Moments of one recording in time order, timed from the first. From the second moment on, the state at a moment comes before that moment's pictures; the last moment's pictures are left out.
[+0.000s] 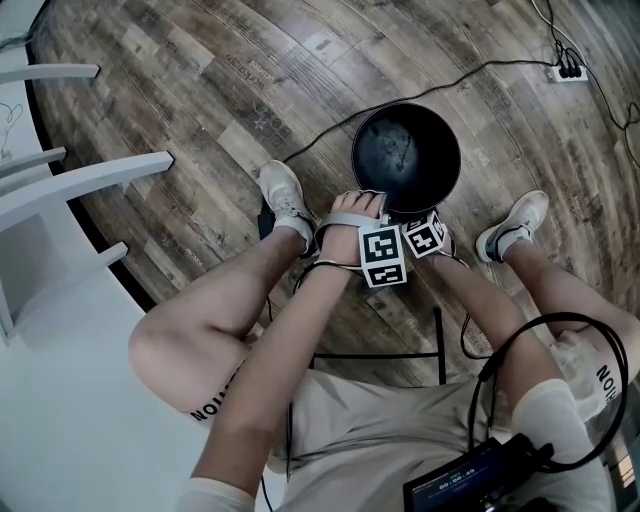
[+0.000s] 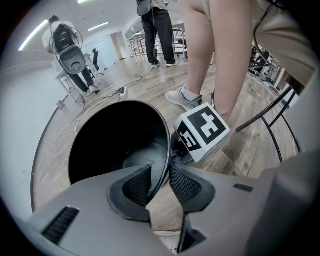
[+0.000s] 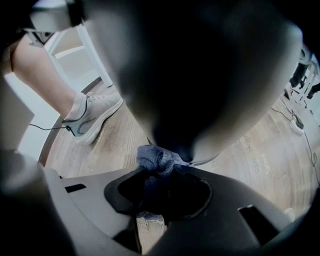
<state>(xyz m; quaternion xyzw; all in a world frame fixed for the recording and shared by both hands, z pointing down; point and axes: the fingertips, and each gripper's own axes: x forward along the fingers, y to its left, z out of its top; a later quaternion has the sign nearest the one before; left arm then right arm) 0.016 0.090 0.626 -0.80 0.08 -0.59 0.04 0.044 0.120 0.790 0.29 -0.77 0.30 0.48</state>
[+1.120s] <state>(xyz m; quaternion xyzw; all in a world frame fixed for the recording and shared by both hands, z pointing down) -0.013 0.096 0.628 -0.80 0.05 -0.59 0.08 0.059 0.154 0.633 0.28 -0.81 0.31 0.41</state>
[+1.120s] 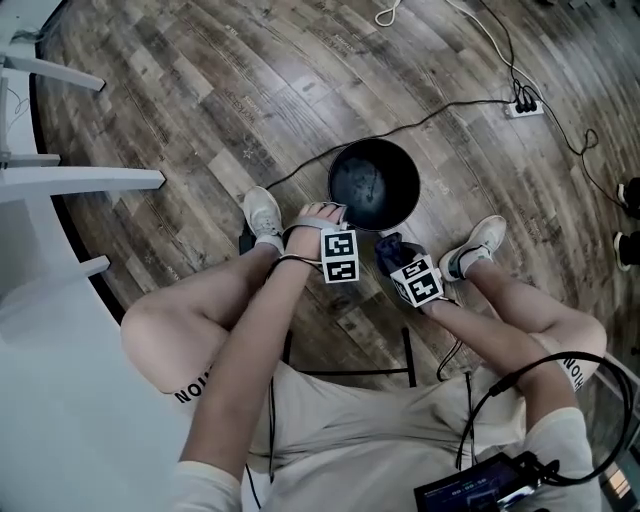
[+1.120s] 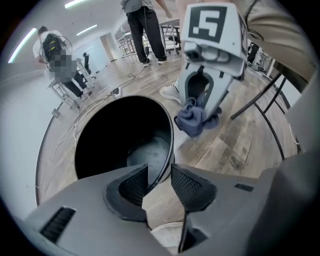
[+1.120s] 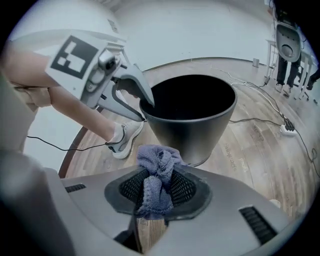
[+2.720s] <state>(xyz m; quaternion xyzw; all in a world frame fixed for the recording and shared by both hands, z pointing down) 0.031 0.109 0.622 -0.83 0.05 -0.56 0.03 0.059 0.129 0.677 0.28 -0.80 0.29 0.44</state>
